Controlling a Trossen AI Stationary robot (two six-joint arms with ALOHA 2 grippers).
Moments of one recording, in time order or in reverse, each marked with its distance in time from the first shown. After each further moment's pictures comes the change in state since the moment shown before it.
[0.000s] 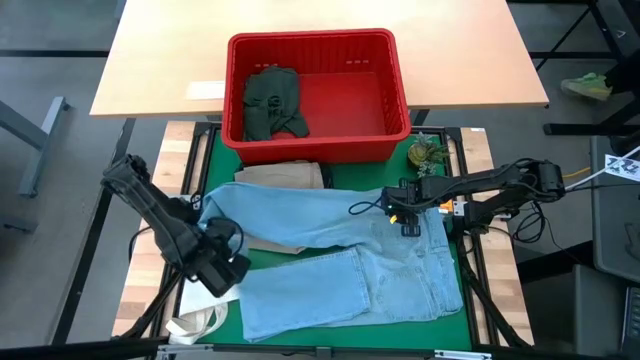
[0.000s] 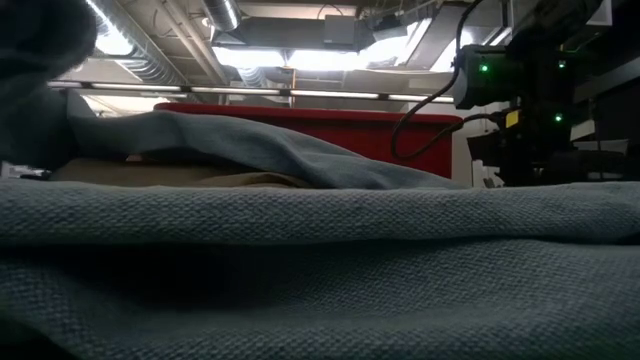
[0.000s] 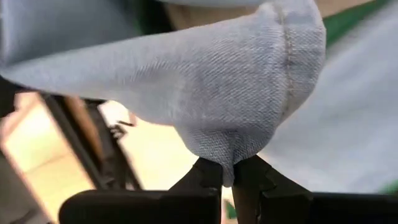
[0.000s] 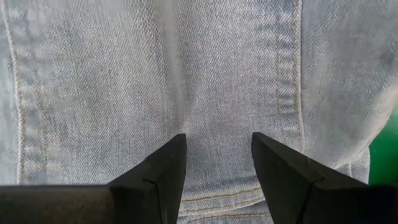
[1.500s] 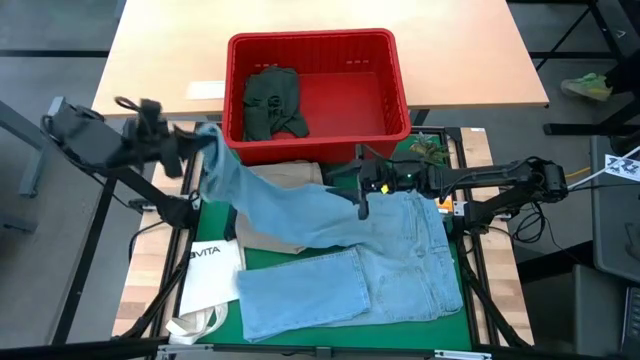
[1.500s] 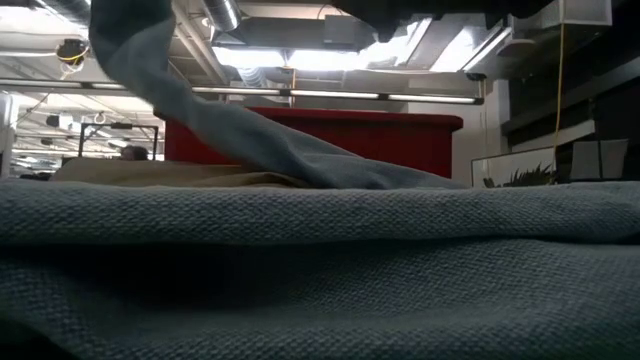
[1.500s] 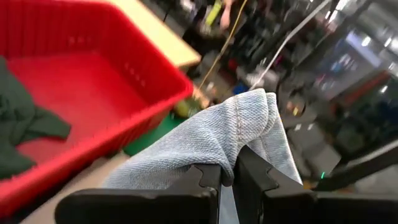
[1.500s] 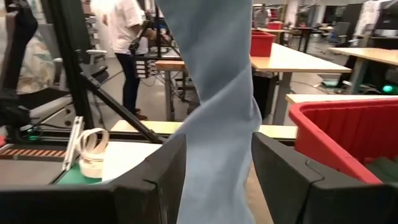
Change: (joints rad) left arm 0.222 -0.410 0.475 0.282 -0.740 0.878; right arm 0.000 -0.028 0.222 1.232 -0.287 0.062
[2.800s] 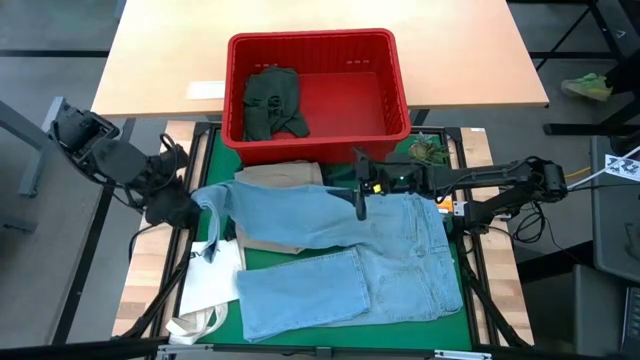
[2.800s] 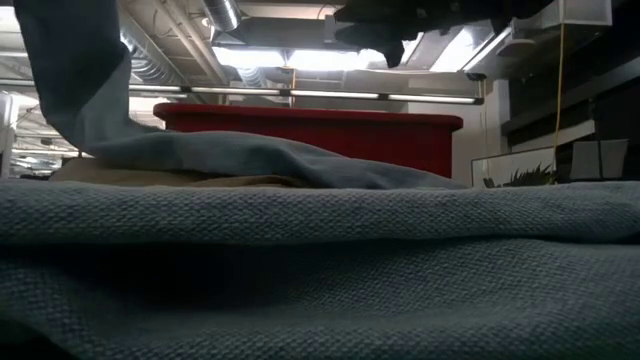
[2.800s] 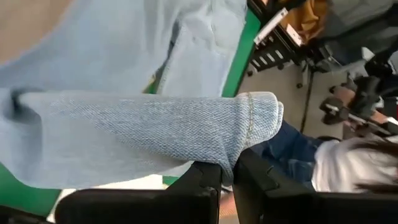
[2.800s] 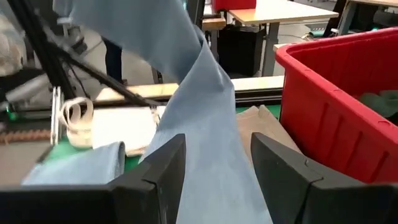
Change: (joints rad) left arm 0.003 0.014 -0.020 -0.266 0.760 -0.117; right arm 0.003 0.000 0.000 -0.161 0.070 0.079
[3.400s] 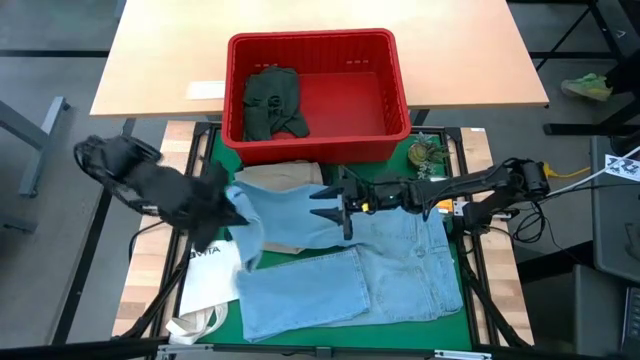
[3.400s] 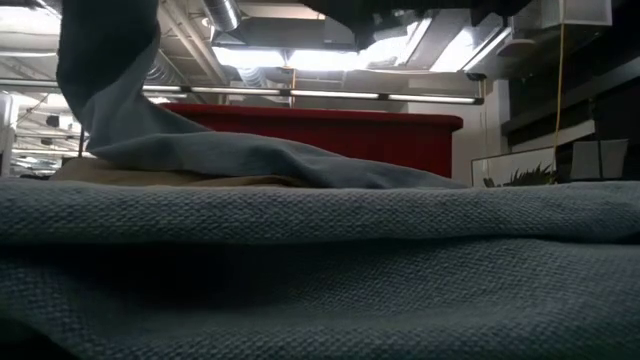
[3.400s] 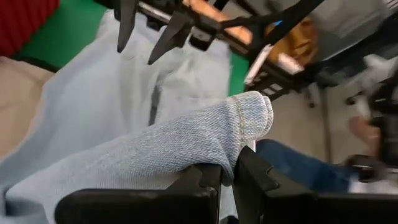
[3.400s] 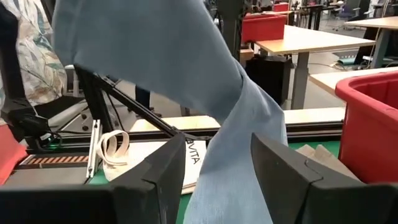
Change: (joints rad) left arm 0.012 0.192 0.000 0.282 -0.145 0.251; right arm 0.134 0.166 0.070 0.238 0.038 0.045
